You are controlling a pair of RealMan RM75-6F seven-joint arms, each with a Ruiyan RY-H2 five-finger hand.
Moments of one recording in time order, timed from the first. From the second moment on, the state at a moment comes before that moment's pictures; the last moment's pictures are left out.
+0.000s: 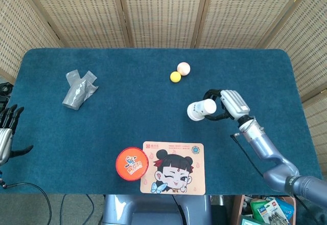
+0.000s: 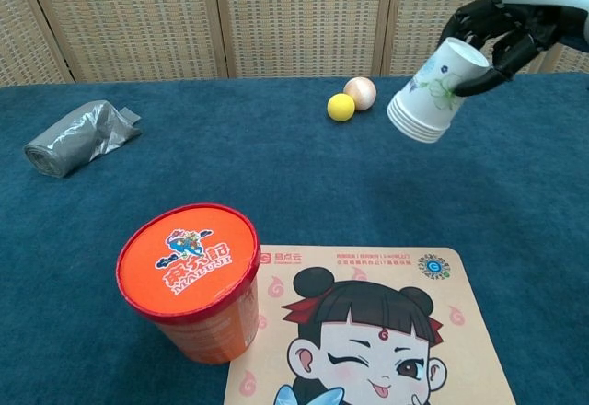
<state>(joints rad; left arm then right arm) -0.19 -1.08 -0.10 -1.63 1.36 1.37 0.11 0.73 -1.28 0.30 -1.43 -1.29 0.84 0.43</state>
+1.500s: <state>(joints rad) -0.82 -1.66 -0.30 -1.20 1.55 1.21 0.10 0.95 -1.37 0.50 -1.56 -0.44 0.48 0.57</state>
